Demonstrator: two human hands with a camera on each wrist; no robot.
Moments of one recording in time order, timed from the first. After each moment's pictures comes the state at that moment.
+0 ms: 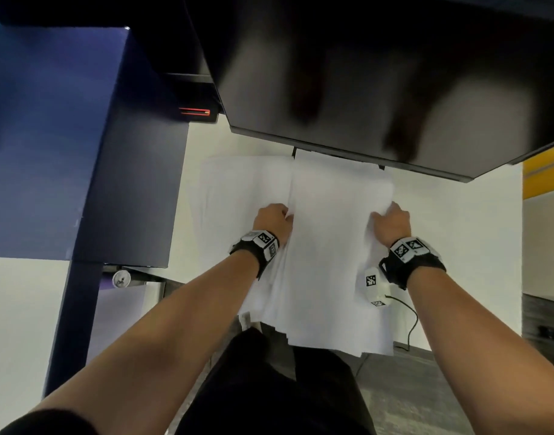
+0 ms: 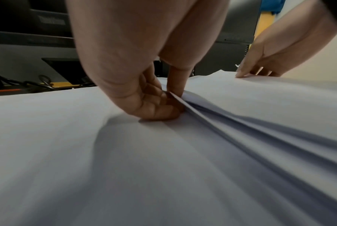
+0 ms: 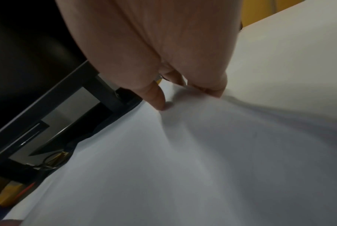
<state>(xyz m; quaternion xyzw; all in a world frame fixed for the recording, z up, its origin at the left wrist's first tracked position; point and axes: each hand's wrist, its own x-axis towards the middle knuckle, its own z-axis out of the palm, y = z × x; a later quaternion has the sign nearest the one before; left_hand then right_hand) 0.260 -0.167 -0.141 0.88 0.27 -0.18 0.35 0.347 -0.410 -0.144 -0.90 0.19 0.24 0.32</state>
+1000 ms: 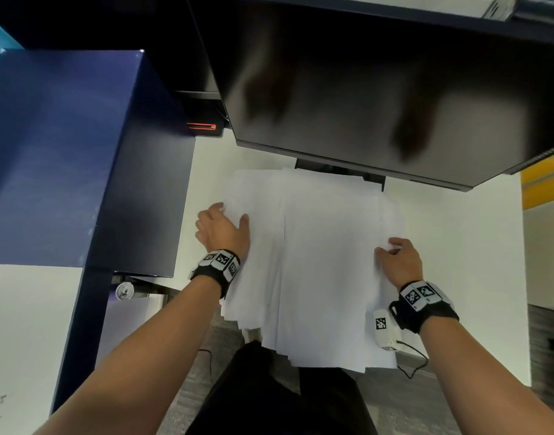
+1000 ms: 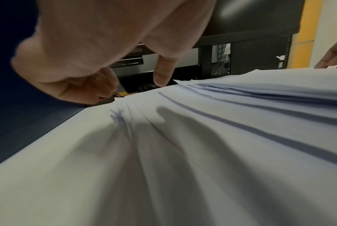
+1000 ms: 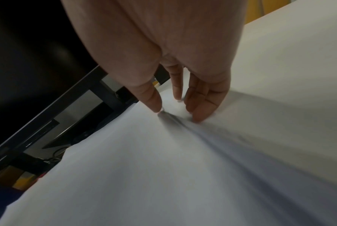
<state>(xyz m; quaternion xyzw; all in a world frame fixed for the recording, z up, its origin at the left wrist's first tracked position) 0.214 -0.097 -0.142 0.85 0.45 0.03 0.28 0.289 -0.441 -0.153 -0.89 0.20 0.20 0.37</state>
